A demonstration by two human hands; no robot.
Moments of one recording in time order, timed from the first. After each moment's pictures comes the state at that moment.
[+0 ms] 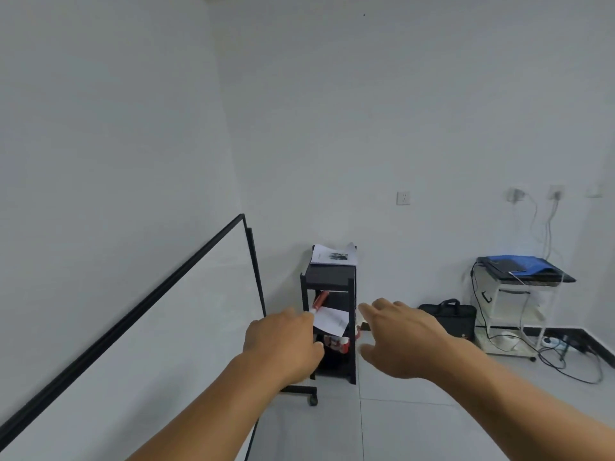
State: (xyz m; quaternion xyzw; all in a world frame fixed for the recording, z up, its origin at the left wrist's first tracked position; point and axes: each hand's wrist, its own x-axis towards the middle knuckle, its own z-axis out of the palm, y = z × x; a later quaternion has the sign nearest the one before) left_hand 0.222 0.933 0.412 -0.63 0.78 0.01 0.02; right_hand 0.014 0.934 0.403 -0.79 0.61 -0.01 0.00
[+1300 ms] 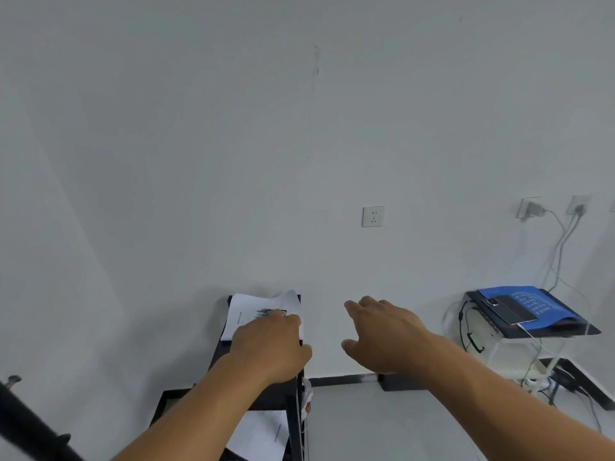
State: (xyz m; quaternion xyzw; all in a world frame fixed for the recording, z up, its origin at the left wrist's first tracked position) left_hand 0.005 0.203 0.354 -0.56 0.82 0.10 0.05; right_hand -0.202 0.245 0.362 -0.72 0.69 0.01 0.05
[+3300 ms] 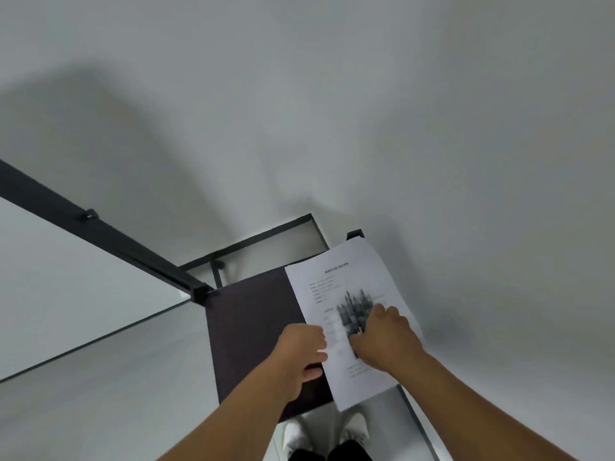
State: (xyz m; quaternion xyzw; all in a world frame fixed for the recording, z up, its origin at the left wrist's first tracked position) left_hand -0.038 -0.169 0.051 -0.71 -0.23 0.51 -0.43; right_hand -0.118 -0.318 0.024 -0.86 0.36 0.28 0.25
